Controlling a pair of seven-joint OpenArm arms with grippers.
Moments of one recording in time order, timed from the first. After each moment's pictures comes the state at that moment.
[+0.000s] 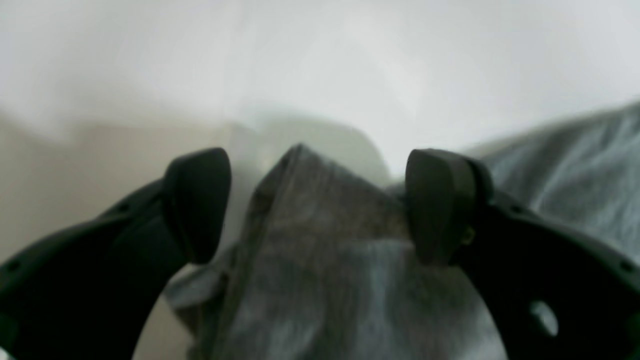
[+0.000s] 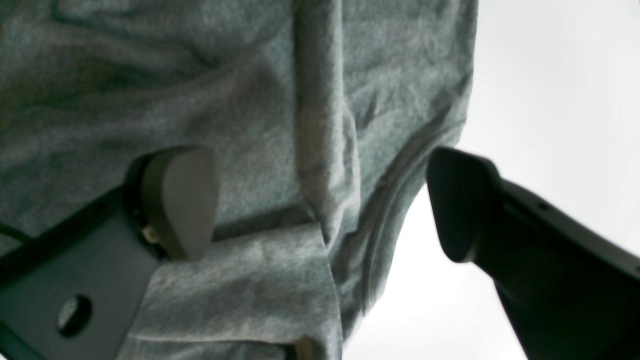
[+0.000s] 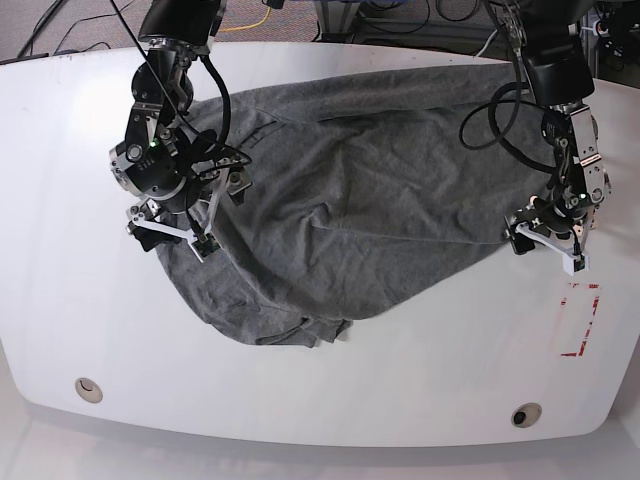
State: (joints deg) left arm -9.8 -16.4 -17.9 68.3 -17.2 -8.0 41.0; right arm -0.9 1.3 10.8 111.7 0.9 40.6 -72.3
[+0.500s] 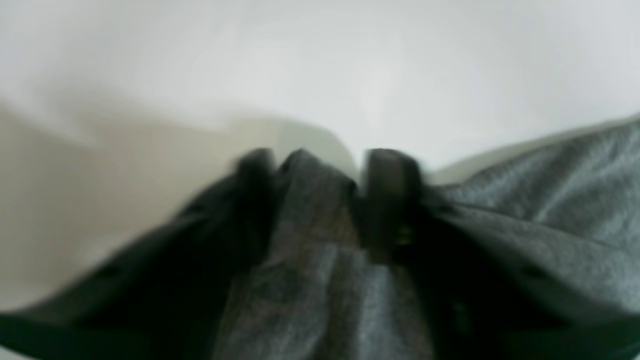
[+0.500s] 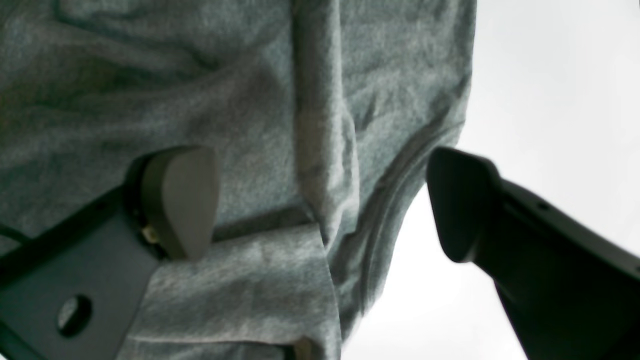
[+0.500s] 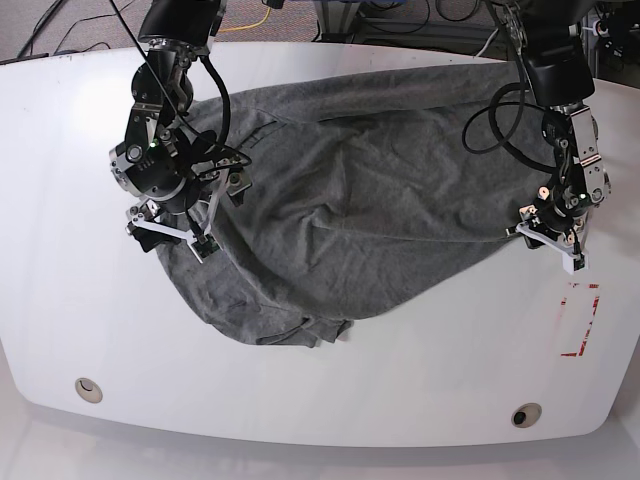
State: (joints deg) left arm -9.5 -16.3 -17.9 69.2 -17.3 -8.0 41.7; right arm -0.7 1.3 10.8 111.7 0.9 40.6 -72.4
